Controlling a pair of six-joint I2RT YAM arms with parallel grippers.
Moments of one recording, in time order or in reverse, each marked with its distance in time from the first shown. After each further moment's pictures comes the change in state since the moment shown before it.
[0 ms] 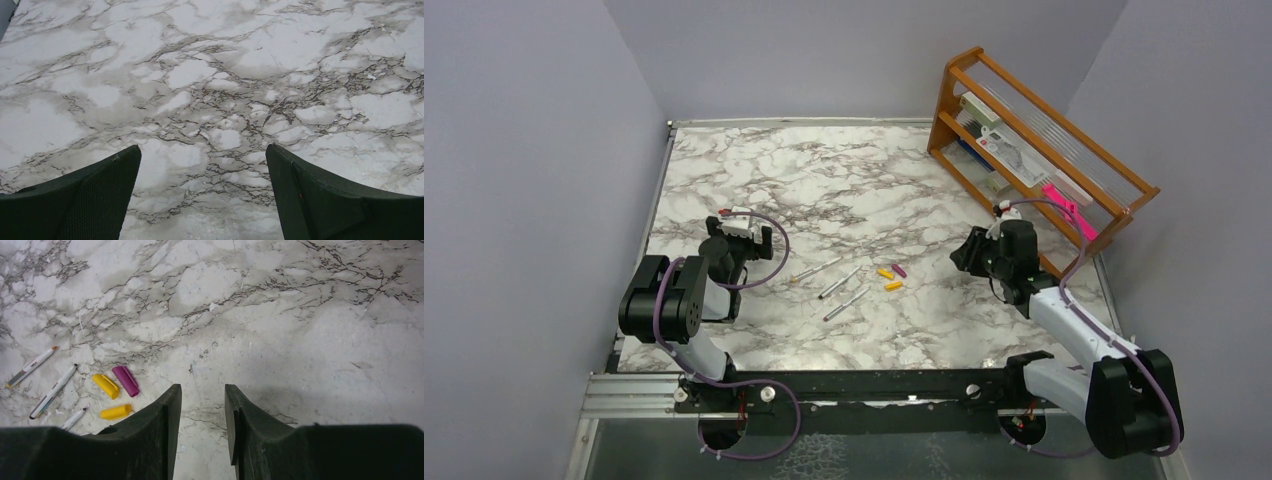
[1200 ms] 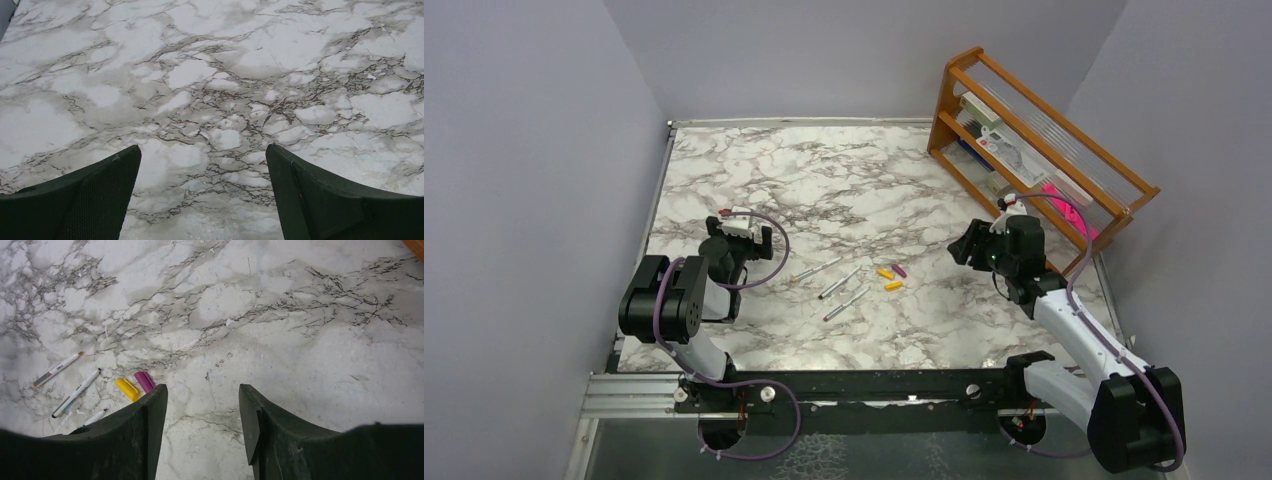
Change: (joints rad) left arm 0.000 0.000 0.000 0.000 0.000 0.000; right arm -0.001 -0.071 0.047 -0.052 -0.012 -0.007
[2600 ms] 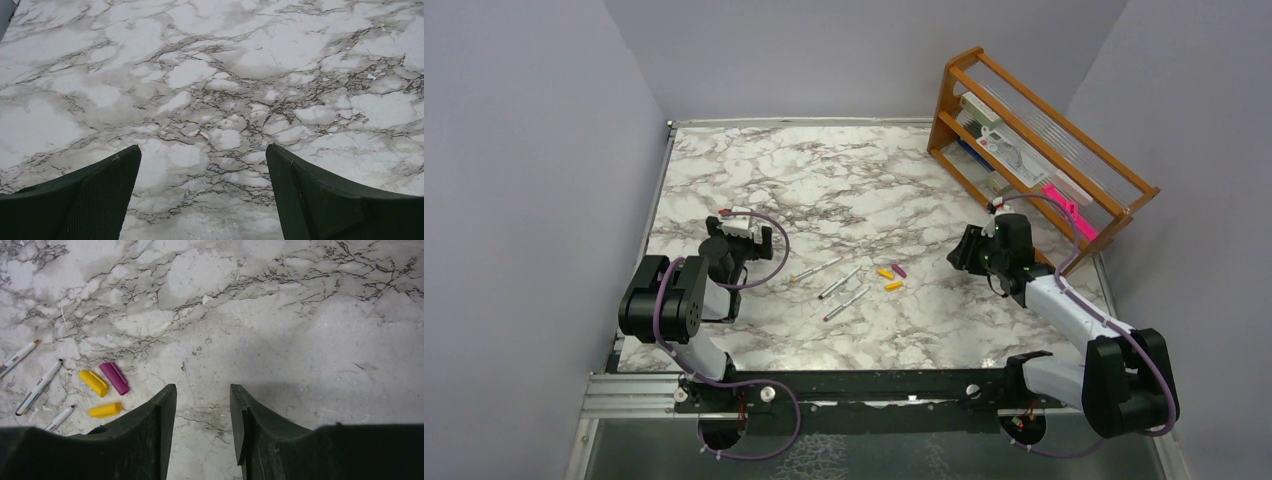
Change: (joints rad) left arm 0.000 0.000 0.000 0.000 0.000 0.000; right arm 0.000 0.166 0.007 0.008 0.002 -0.020
